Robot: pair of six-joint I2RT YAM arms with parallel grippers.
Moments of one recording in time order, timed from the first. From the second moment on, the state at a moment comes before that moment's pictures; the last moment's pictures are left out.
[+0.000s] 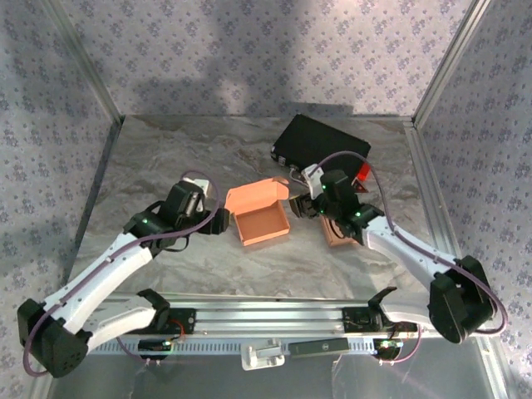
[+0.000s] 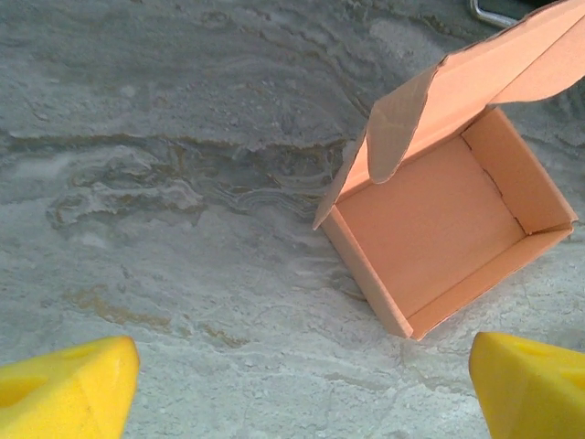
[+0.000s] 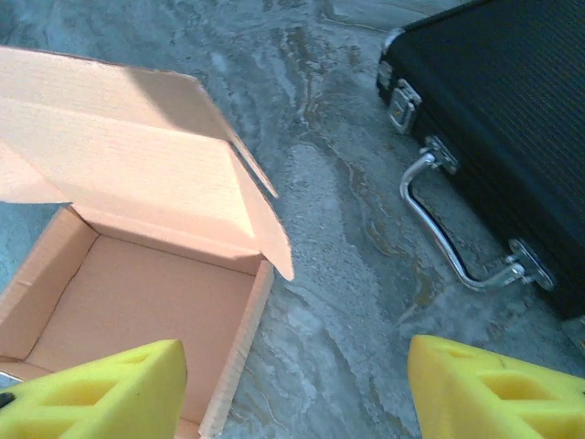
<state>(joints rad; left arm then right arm) -0.62 1.02 0.87 -0.72 -0.12 -0.40 0.56 1.26 0.79 -0.15 -0.06 0.00</state>
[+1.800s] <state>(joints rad) -0.62 1.40 0.96 -0.50 -0.08 -0.57 0.60 1.54 0.94 -0.16 -0.19 0.01</state>
